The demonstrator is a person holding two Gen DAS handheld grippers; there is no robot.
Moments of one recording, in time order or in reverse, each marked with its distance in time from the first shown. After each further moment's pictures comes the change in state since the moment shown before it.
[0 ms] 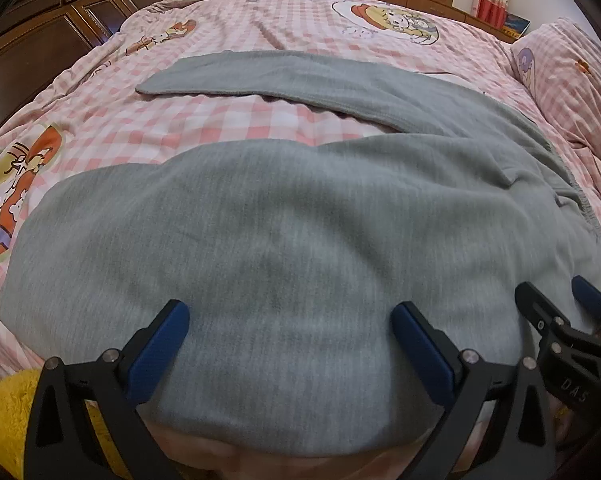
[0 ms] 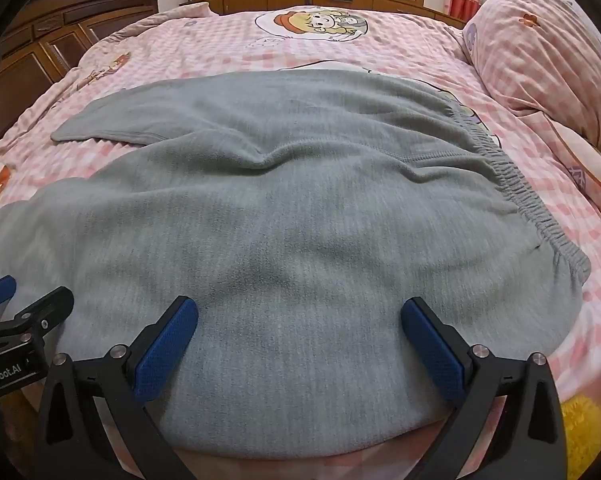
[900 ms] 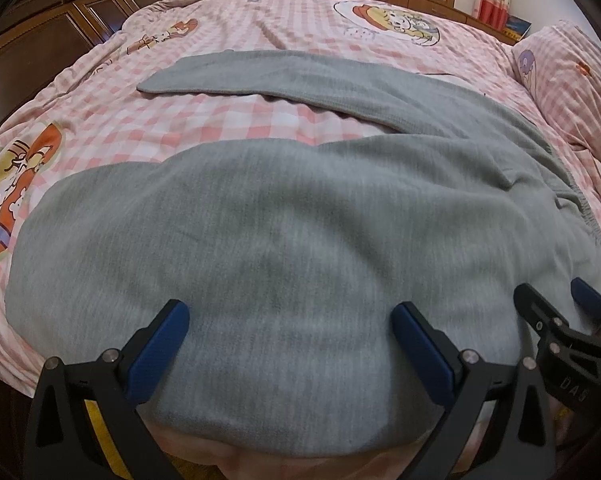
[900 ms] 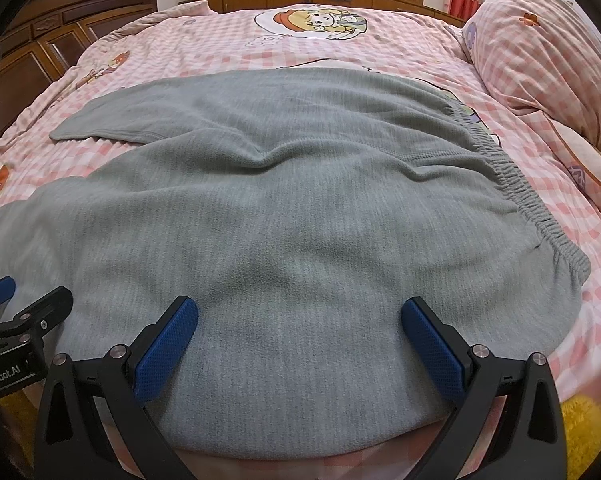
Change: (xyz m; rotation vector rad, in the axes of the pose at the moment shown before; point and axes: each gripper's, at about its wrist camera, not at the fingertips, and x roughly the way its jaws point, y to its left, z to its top) left arm -0.002 0.003 -0.001 -0.005 0.006 -0.003; right arm 0.000 0.001 0.000 -0.003 0.001 -0.005
